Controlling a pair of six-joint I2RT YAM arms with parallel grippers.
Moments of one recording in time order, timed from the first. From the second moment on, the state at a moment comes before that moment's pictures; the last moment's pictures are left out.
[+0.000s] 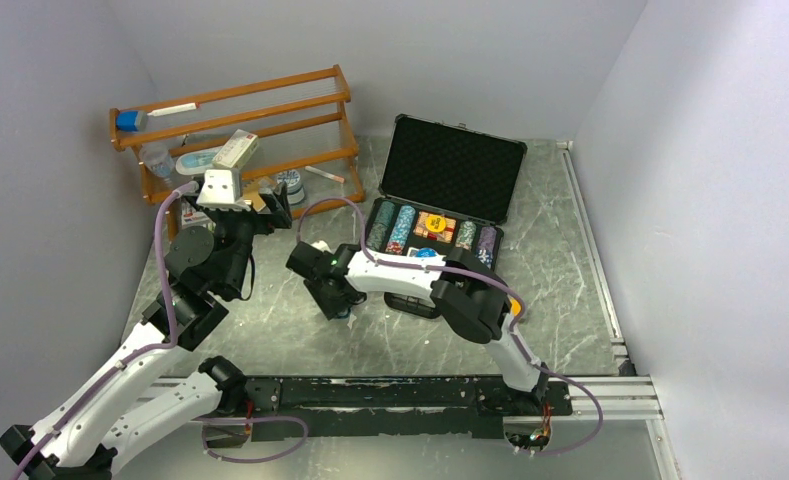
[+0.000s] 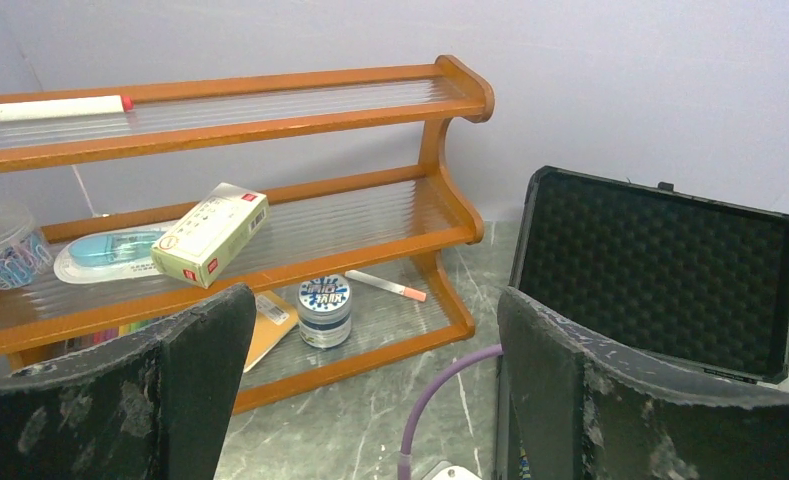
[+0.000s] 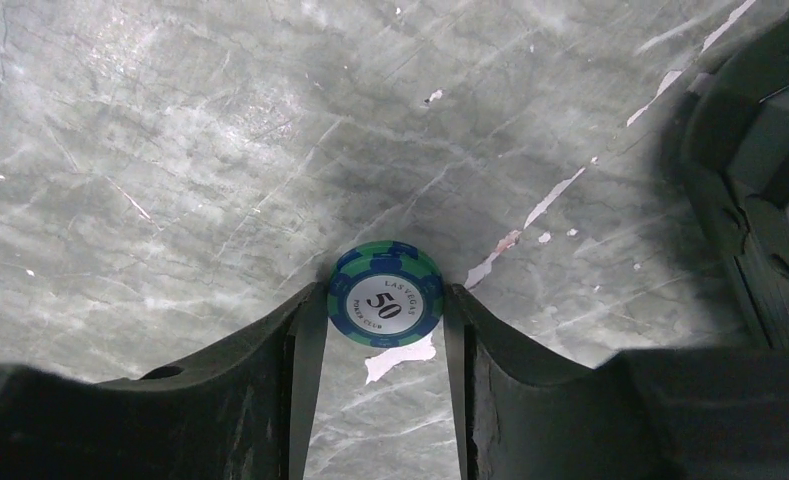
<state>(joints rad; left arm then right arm) -0.66 0.71 0.82 0.06 -0.58 -0.04 1.13 2.15 1.63 -0.75 0.16 0.44</state>
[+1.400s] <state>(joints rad) -0.66 0.81 0.80 0.05 -0.42 -0.17 0.88 1.59 1.21 -0.38 0.10 0.65</state>
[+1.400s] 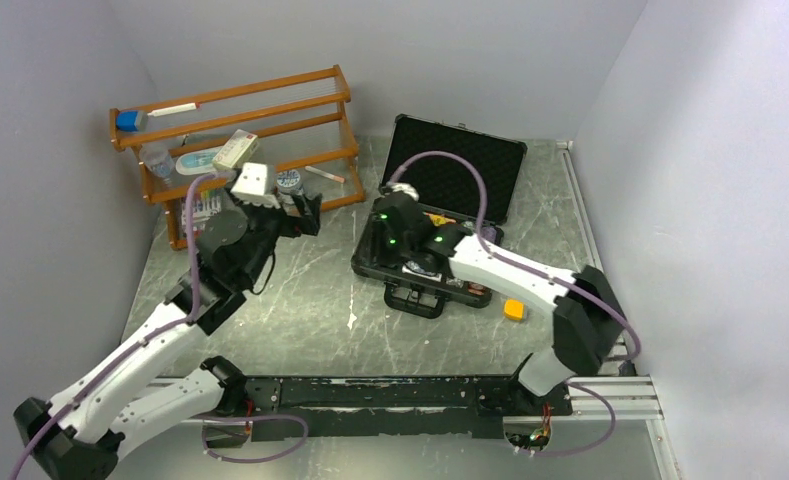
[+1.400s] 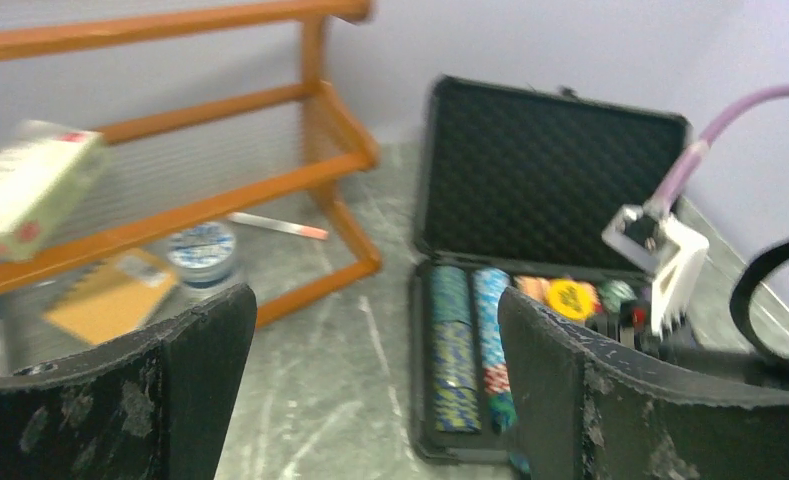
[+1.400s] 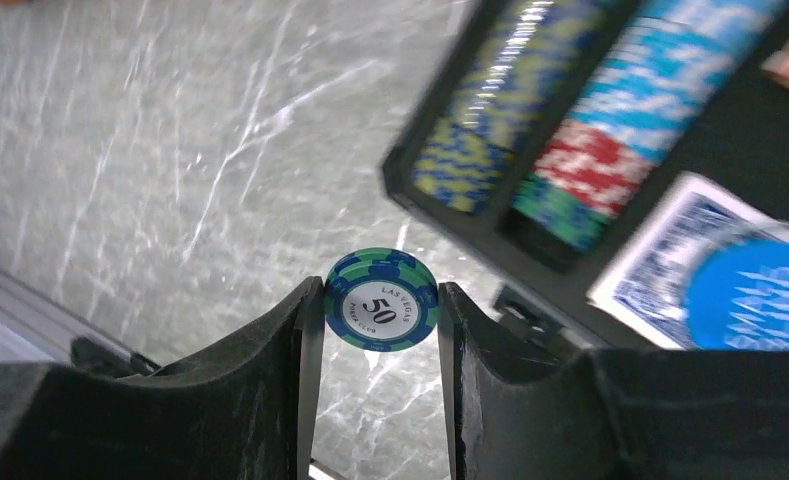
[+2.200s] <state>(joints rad) -0.69 1.26 0.58 0.50 0.36 -0.72 0.66 1.24 0.93 -0.27 0.10 0.99</state>
